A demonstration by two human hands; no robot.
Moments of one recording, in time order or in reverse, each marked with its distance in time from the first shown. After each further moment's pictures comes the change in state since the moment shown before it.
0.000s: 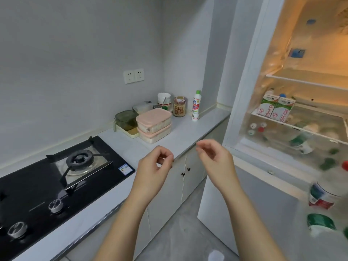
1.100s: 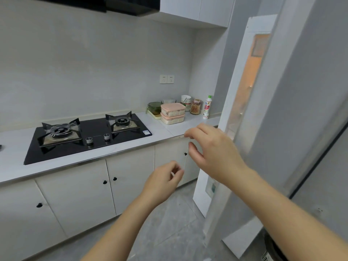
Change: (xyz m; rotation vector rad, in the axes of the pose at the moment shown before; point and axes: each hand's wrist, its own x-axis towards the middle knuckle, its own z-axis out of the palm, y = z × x) left_hand -0.366 0.132 0.118 0.363 0.026 -0.027; right_hand -0.277 -0.145 -0.255 -0.622 -0.269 -1.003
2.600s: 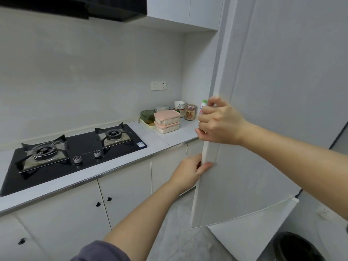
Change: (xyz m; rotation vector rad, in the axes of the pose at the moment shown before) left_hand 0.142 -0.004 0.032 -0.129 -0.138 0.252; right_hand 0.114 0.135 0.052 -0.623 0.213 -0.735
